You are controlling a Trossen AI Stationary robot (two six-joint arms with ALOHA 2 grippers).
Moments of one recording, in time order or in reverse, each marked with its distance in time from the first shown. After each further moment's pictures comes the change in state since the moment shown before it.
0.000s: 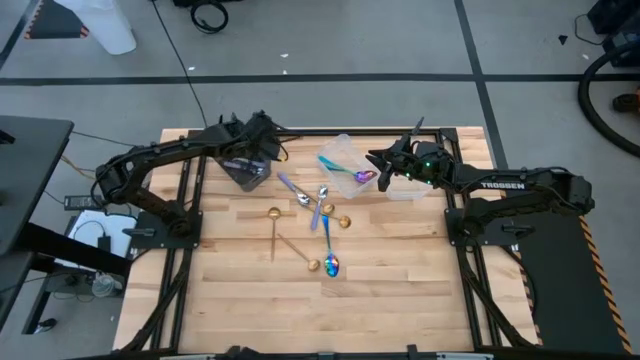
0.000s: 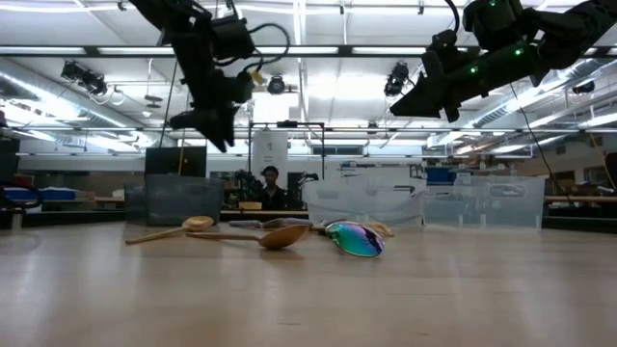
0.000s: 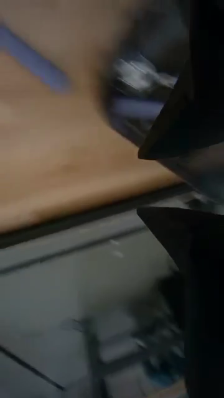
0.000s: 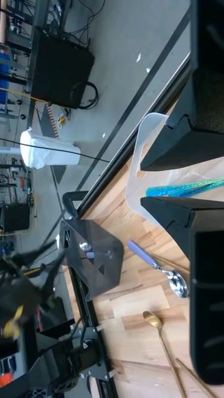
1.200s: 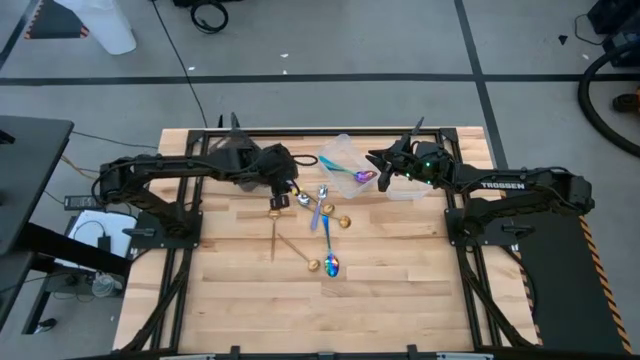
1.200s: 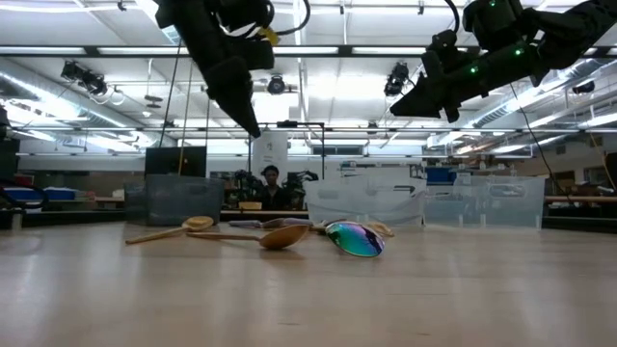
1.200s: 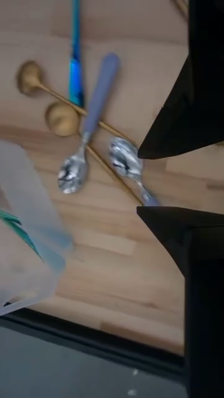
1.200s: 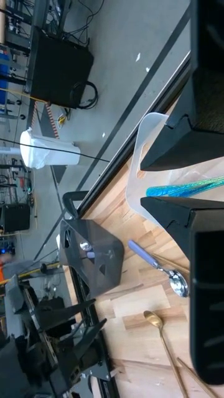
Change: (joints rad) left arm -0.288 0.004 0.005 0.043 0.208 -0.850; right arm 0.000 0.000 0.000 0.000 0.000 0.006
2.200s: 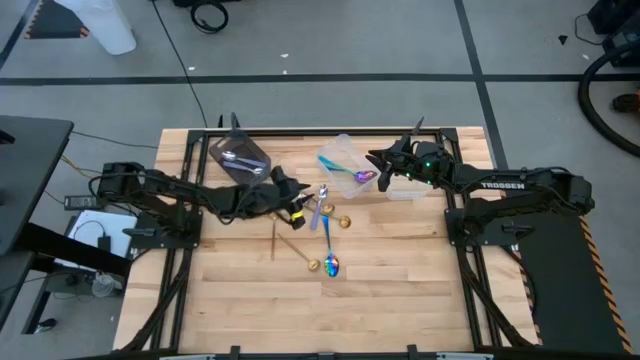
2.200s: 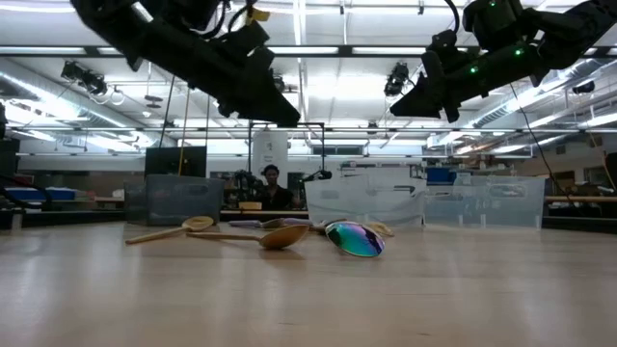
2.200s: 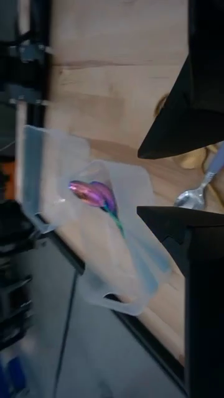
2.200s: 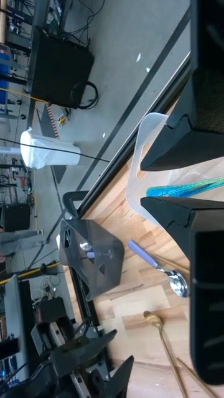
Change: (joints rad) left arm -0.253 0.001 -0.417 0.999 -0.320 -0.198; right arm 0.000 0.000 0.000 0.001 0.000 -0.003
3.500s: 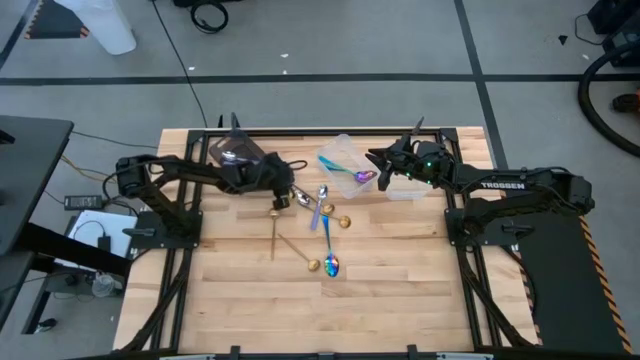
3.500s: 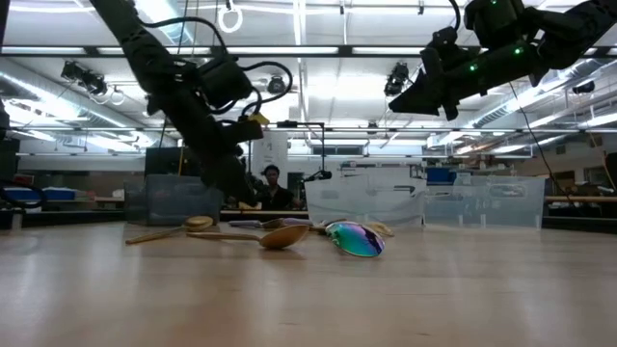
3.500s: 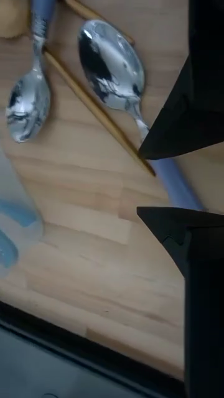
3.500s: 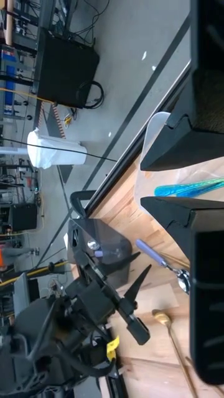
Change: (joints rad) left arm 0.367 0.138 0.007 -0.311 0.294 0.356; right arm 0.000 0.000 0.000 0.030 0.000 0.003
